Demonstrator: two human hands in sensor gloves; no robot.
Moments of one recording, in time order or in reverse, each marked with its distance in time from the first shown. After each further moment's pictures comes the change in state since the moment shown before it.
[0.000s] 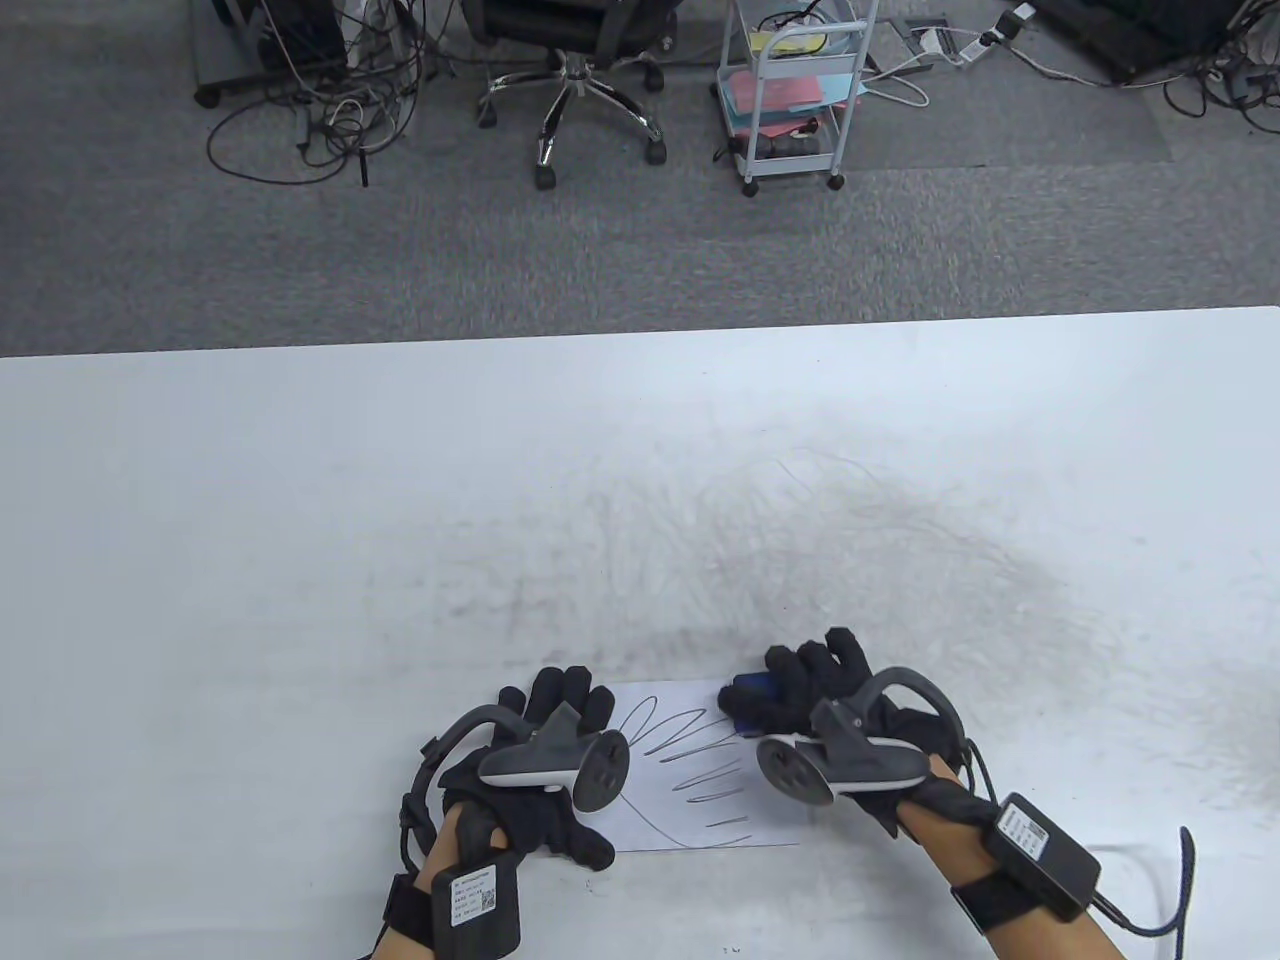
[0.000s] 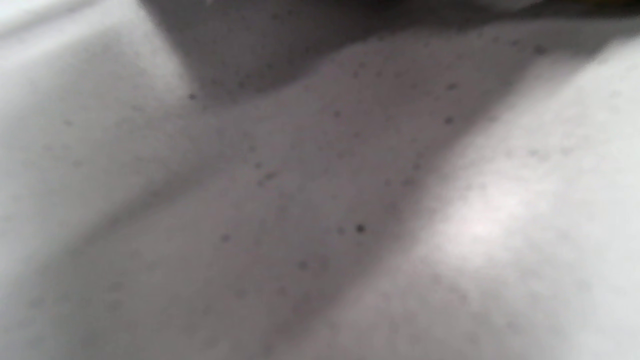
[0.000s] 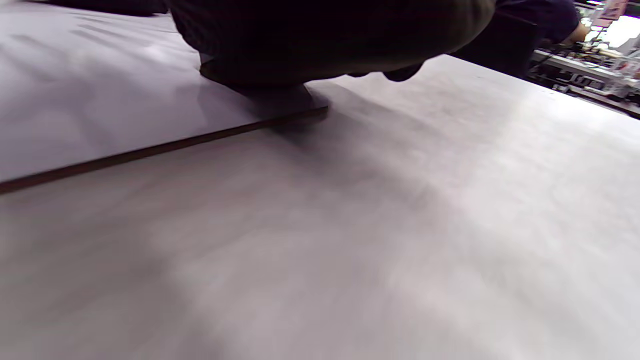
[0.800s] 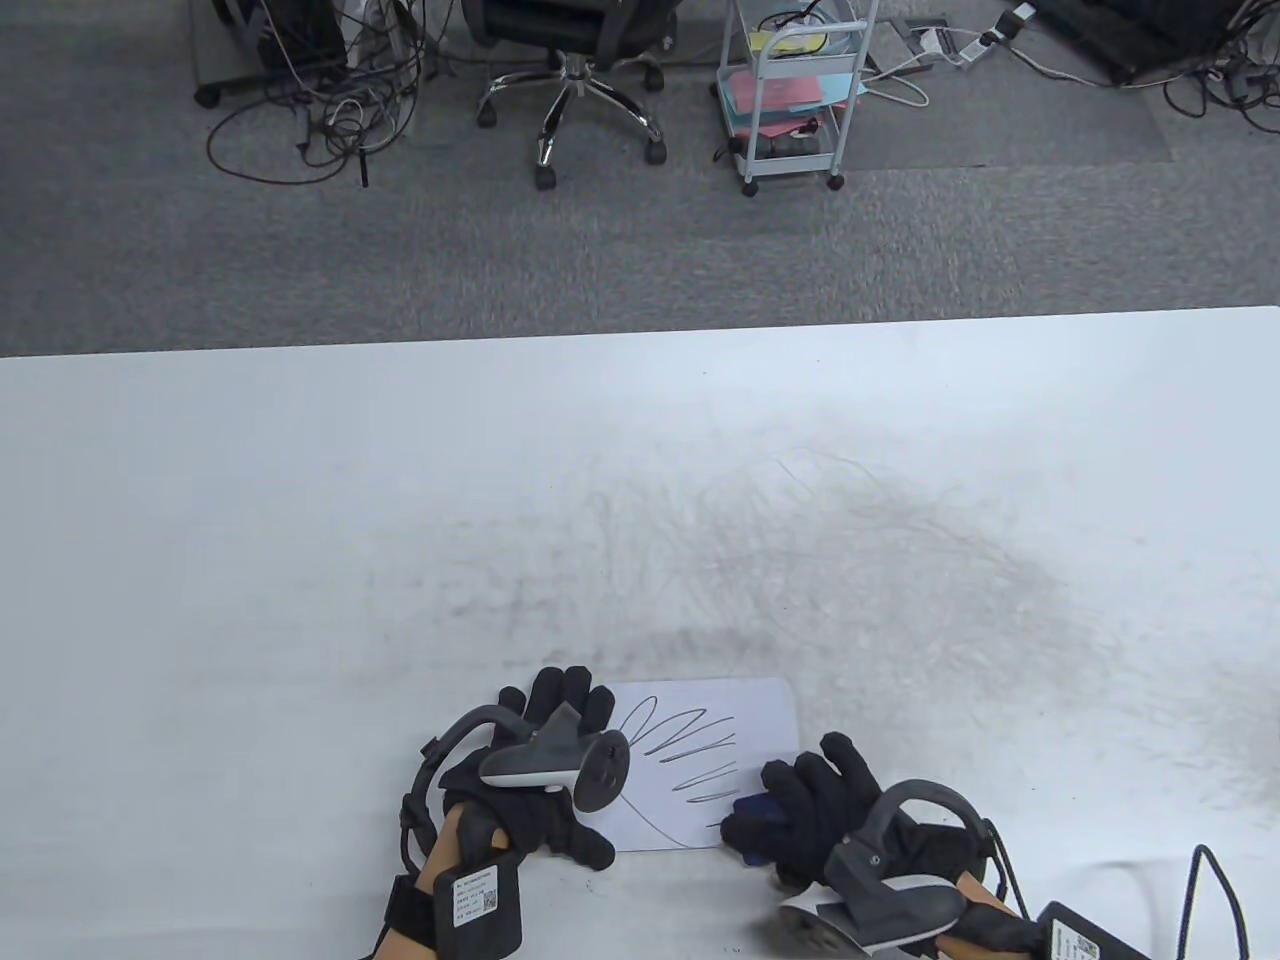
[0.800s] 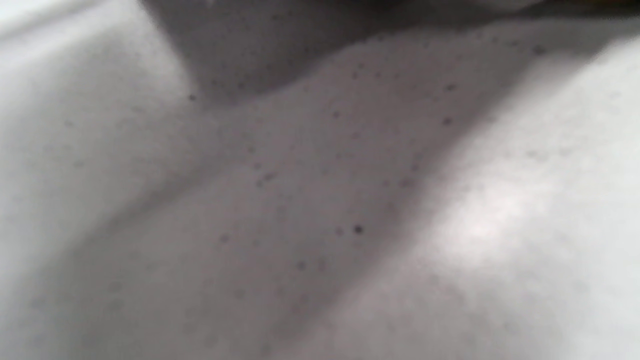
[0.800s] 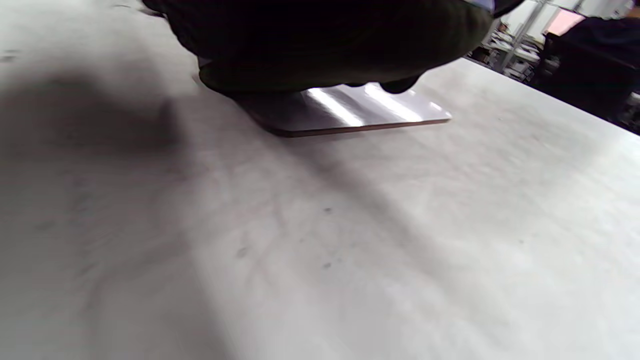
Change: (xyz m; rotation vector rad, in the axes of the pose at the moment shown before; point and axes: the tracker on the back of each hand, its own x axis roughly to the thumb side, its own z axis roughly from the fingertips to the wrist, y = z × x) left_hand 0.000 0.000 0.000 -0.001 0.003 0.000; right_hand 0.060 0.003 0.080 -0.013 -0.197 0.099
